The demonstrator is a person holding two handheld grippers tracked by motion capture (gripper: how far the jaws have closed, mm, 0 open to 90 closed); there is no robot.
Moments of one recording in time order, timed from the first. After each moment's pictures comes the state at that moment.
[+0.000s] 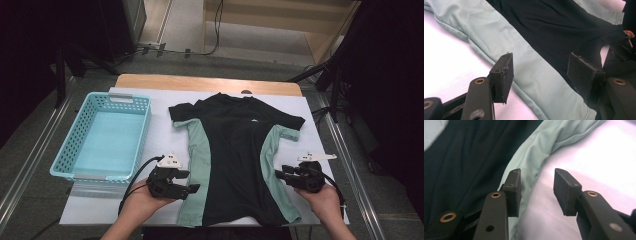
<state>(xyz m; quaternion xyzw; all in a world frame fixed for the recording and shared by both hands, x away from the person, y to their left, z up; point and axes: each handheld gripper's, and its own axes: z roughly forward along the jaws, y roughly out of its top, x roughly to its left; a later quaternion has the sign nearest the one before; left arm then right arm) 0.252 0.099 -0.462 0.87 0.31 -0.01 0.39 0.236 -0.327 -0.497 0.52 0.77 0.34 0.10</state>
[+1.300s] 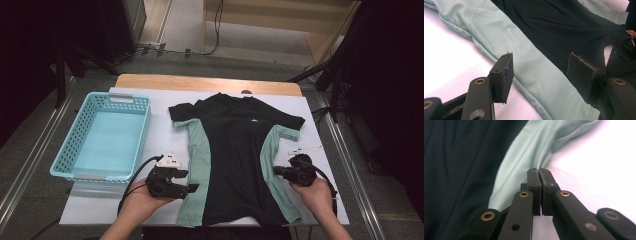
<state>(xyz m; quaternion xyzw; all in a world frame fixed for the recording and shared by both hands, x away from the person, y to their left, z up) 0.254 0.102 -0.462 0.87 0.31 -0.01 0.39 0.259 -0.316 -0.500 0.56 0.78 0.29 0.06</state>
